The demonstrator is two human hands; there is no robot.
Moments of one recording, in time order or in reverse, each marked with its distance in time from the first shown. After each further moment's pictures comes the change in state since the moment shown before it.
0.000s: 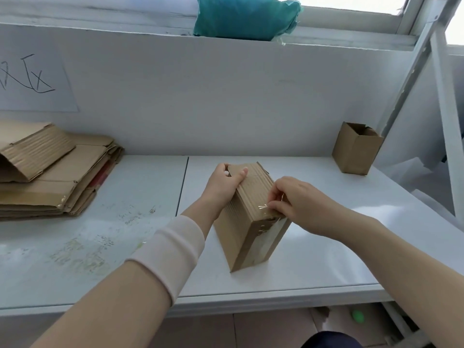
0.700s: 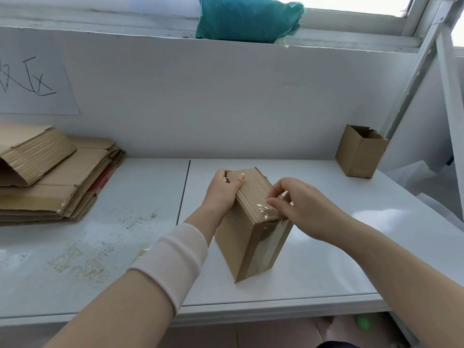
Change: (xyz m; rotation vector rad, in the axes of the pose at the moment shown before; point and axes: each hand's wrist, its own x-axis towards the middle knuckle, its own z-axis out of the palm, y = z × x) left_hand 0.006 -0.008 -0.002 0.004 0.051 0.009; right_hand 0.004 -0.011 0.002 0.160 0.087 0.077
